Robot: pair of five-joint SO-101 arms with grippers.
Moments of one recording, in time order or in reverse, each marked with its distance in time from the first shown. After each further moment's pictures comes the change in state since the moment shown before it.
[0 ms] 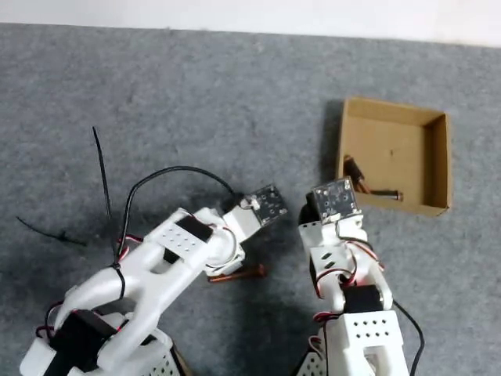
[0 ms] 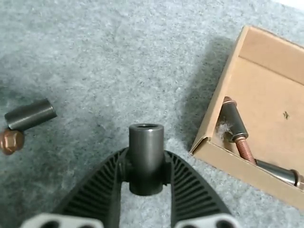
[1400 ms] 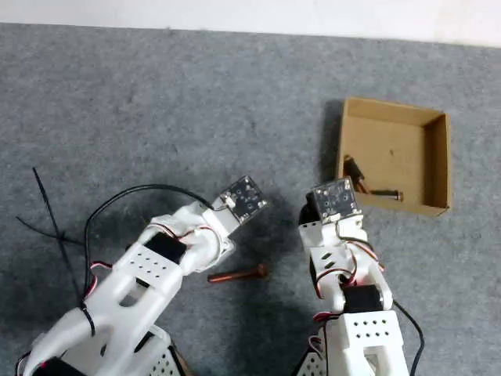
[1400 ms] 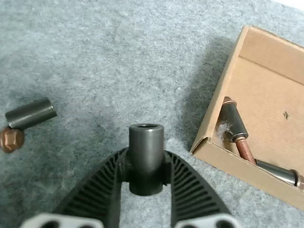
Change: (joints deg) left arm -3.2 -20.7 10.7 -4.5 2.6; right arm 0.0 0.0 0.0 0.0 0.0
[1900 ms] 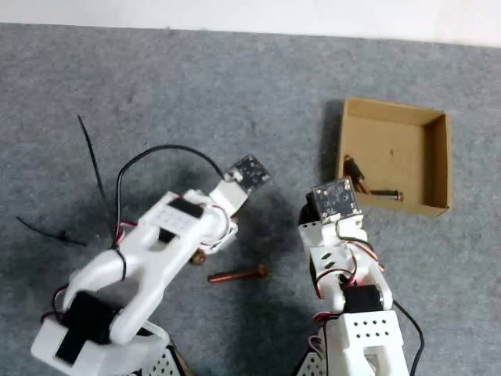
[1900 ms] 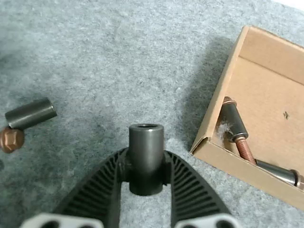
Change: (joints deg) left arm -2.6 27.8 -17.1 1.6 2.3; right arm 0.0 0.0 0.0 0.0 0.0
